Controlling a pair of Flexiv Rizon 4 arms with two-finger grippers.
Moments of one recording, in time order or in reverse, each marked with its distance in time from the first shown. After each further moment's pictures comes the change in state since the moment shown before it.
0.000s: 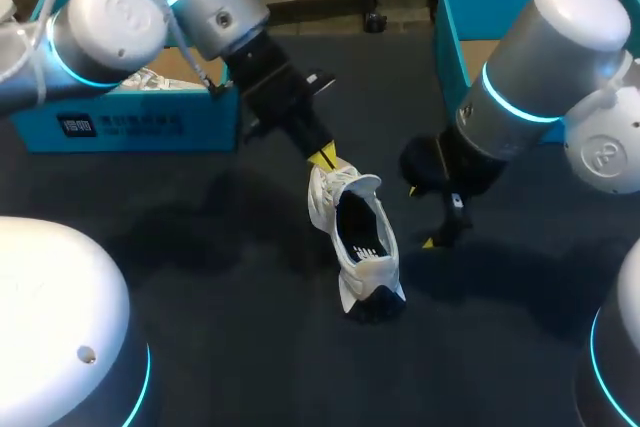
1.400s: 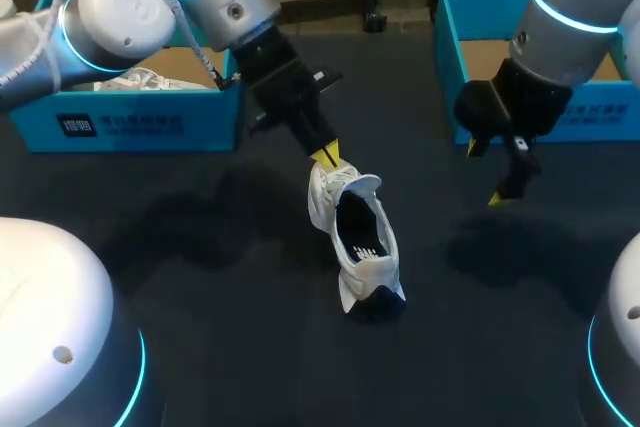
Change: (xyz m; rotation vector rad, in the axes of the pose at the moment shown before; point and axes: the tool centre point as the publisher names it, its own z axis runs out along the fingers) left arm -0.003 0.001 0.000 0.002 0.041 -0.001; right arm -0.015 -0.057 -0.086 0.109 0.098 -0.032
